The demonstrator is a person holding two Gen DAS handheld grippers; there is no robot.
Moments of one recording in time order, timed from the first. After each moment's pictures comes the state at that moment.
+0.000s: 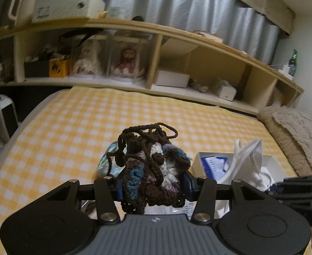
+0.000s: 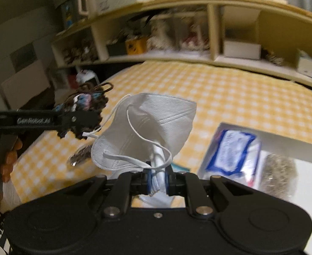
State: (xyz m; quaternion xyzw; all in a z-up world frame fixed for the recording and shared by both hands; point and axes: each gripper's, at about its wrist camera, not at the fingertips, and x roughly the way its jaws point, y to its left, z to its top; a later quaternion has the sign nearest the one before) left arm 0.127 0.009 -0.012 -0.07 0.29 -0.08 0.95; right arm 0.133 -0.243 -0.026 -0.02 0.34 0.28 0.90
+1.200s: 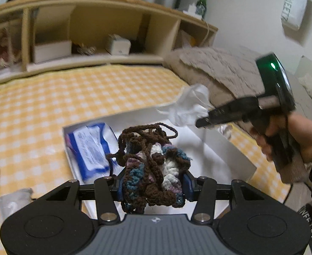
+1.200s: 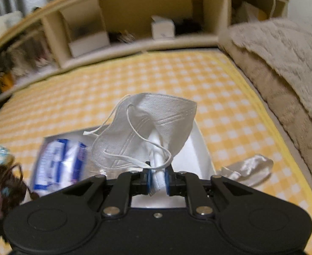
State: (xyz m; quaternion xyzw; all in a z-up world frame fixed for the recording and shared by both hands) left arm 0.156 -0.154 -0.059 0.02 0.34 -0.33 0.88; right arm 0.219 -0.446 -0.069 0.08 0.40 -0.02 0.91
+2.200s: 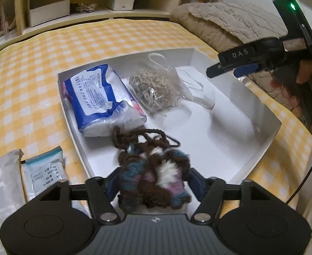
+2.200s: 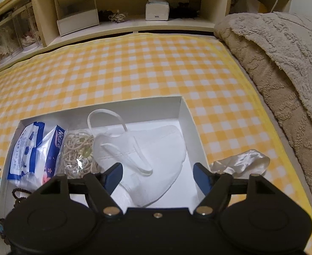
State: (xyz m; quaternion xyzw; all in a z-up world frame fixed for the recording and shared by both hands) left arm 0.170 -0.162 -0.117 0.07 0.44 -0.31 0.84; right arm 0.236 -0.440 -0.086 0.04 0.43 -0.05 0.90
